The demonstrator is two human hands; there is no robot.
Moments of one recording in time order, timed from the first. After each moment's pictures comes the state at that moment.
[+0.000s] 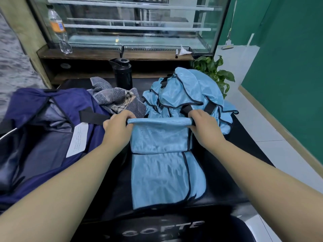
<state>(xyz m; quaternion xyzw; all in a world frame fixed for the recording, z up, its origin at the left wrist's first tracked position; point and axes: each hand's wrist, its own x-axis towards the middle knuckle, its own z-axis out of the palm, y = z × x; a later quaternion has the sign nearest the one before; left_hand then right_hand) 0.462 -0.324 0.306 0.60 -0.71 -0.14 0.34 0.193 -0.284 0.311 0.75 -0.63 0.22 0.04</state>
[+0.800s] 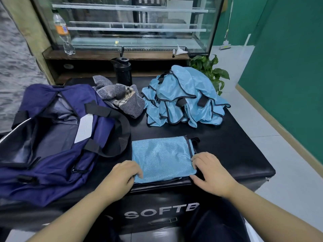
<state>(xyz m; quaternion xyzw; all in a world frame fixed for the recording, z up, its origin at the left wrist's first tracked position) 0.503 -0.191 0.220 0.41 -0.88 -0.19 0.18 0.170 -0.137 0.224 0.82 -0.53 0.19 -0.01</state>
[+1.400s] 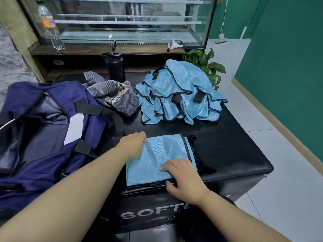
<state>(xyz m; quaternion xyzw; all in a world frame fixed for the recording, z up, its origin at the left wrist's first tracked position) 0.431 -0.280 0.255 0.53 -0.84 -0.15 -0.04 0.239 -0.140 0.207 0.82 -0.52 0.23 -0.09</state>
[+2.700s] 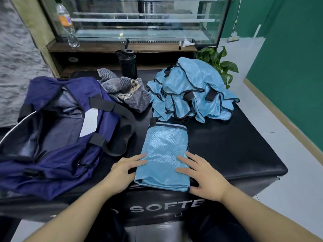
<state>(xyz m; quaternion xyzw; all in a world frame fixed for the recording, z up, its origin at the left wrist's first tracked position) 0.506 -0.191 0.220 0.50 -0.78 -0.33 0.18 0.201 -0.138 0.203 0.86 -0.48 0.13 -0.07</state>
